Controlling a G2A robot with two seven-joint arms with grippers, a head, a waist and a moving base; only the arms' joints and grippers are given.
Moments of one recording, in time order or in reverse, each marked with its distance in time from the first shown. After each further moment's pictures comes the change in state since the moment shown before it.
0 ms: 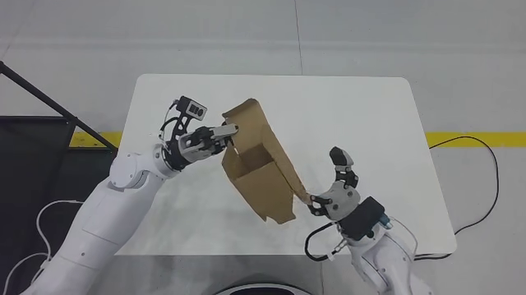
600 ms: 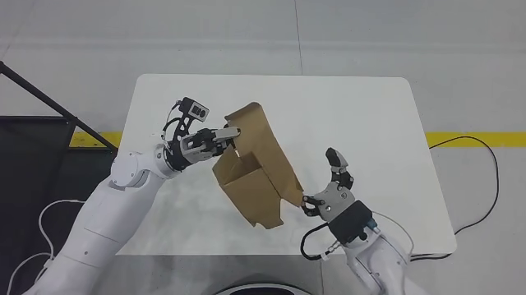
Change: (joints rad) left arm -0.003 -0.020 -0.015 0.018 0.024 0.014 -0.030; right arm -0.002 -0.011 -0.035 -0.024 -0.105 0.087 0.030
